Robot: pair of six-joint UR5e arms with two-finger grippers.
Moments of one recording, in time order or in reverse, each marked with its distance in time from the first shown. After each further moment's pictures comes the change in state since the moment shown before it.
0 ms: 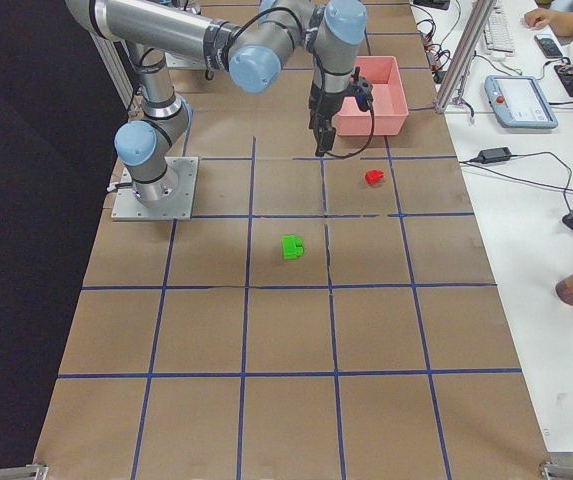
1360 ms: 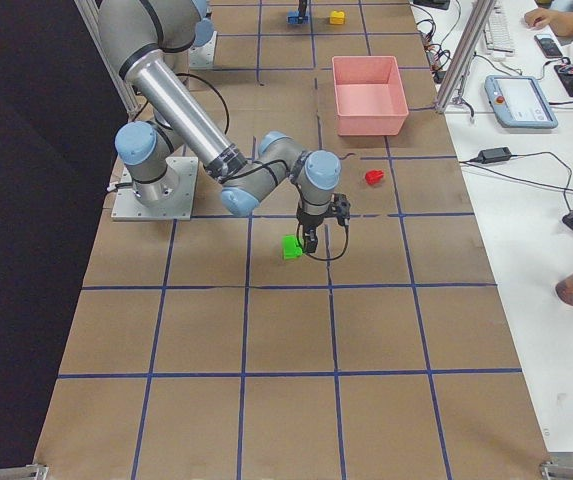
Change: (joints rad) left arm 0.154 -0.284 -0.253 0.588 0.023 0.245; right arm -0.165 0.215 0.397 -0.623 0.001 -0.055
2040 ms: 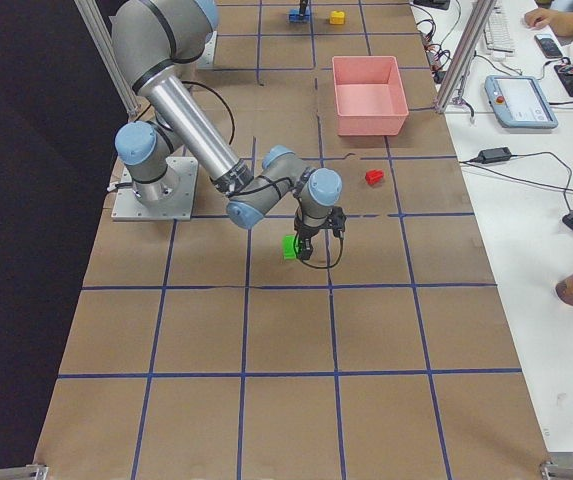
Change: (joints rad) left arm -0.032 0.047 0.016 -0.031 -0.001 0.079; right arm 0.000 0.078 0.011 -0.001 -0.027 0.010
